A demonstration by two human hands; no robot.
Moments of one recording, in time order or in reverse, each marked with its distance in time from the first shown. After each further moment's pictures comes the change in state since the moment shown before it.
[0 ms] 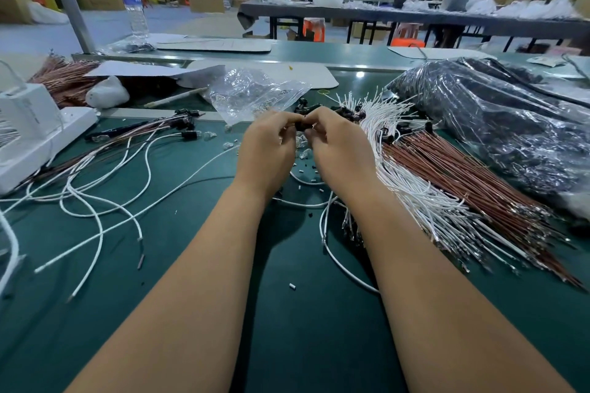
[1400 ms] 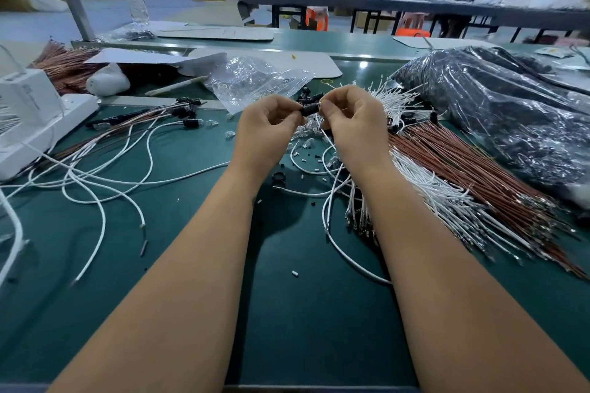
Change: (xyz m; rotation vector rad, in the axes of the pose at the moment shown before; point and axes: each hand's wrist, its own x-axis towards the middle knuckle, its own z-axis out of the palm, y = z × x) left_hand 0.004 0.002 -0.005 -0.431 -0.023 -0.264; right_hand 0.005 -0.002 -0.010 0.473 0.147 0.171
